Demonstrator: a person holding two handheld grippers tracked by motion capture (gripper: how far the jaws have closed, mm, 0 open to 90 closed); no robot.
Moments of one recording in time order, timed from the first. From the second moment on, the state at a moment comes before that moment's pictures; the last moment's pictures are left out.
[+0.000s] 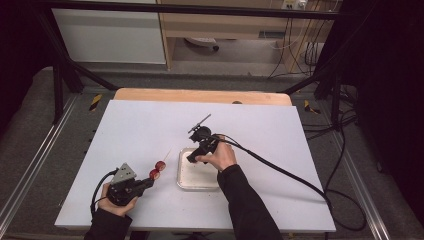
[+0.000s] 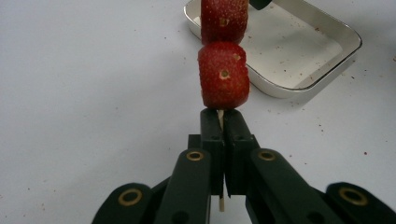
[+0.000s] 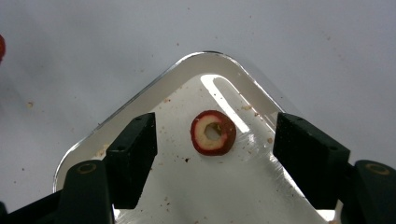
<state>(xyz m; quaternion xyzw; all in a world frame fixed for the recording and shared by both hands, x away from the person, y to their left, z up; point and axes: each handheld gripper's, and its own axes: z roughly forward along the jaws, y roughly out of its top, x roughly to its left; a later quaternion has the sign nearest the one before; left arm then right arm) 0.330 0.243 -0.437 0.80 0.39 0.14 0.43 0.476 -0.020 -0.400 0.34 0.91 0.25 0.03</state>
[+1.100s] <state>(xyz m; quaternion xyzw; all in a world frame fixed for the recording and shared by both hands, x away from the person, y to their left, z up) 0.330 0.243 -0.438 0.81 0.38 0.14 0.43 0.491 -0.009 -0.414 0.33 0.92 0.20 -0.01</state>
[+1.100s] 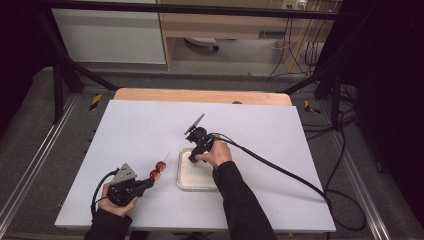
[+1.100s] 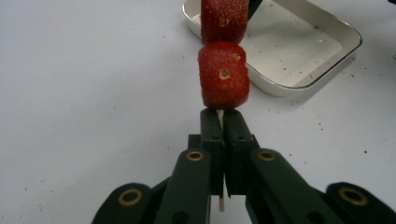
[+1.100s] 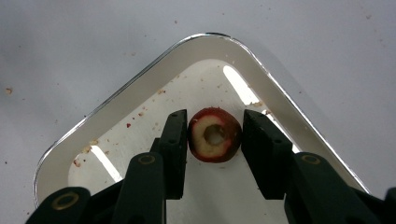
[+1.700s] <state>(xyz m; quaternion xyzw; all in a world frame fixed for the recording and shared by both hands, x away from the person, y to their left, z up) 0.329 0.242 -0.438 0.81 0.38 0.14 0.43 0.490 -0.012 -0.407 0.35 0.91 0.21 -0.02</state>
